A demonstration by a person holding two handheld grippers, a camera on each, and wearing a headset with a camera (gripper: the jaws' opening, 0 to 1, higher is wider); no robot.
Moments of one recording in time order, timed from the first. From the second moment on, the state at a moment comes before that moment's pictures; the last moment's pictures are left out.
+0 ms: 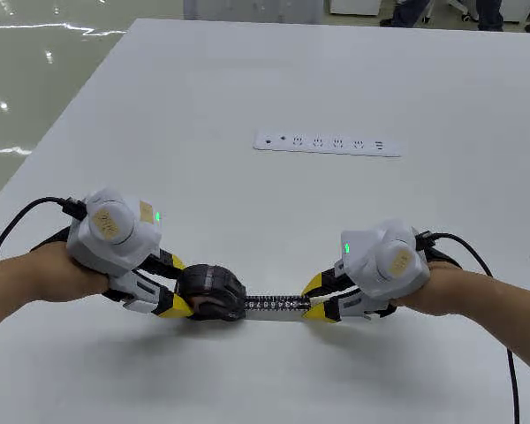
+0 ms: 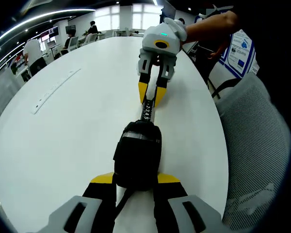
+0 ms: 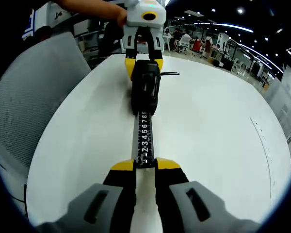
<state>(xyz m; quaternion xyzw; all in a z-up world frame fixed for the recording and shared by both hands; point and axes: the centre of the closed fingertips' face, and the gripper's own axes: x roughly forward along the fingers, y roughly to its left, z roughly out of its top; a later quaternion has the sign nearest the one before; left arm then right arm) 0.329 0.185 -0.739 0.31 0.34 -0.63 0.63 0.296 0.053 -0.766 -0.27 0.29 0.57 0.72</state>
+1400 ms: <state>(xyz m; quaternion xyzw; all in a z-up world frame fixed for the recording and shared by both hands) 0.330 0.183 -0.739 0.31 0.34 -0.63 0.63 0.294 0.028 -0.766 -0.28 0.29 0.56 0.72</state>
